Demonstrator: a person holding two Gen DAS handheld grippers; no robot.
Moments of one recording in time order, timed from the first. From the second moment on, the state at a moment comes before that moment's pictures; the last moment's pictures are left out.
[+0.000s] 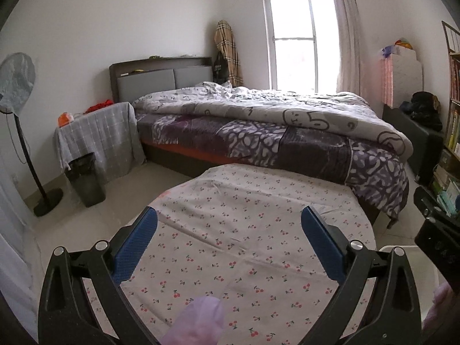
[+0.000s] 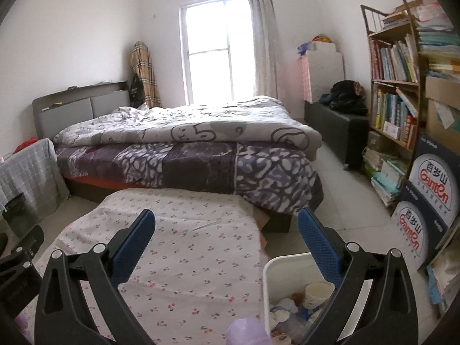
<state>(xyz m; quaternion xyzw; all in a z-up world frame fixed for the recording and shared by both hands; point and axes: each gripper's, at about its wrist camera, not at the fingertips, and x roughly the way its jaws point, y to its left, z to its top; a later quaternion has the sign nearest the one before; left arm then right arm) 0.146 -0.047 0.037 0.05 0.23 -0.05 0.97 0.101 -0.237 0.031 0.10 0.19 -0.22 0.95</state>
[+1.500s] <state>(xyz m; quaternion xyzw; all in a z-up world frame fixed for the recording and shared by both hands) 0.154 -0.043 0.034 0.05 0.25 -0.03 0.97 0.103 -0.227 0.025 0.08 0.20 -0.21 0.95</state>
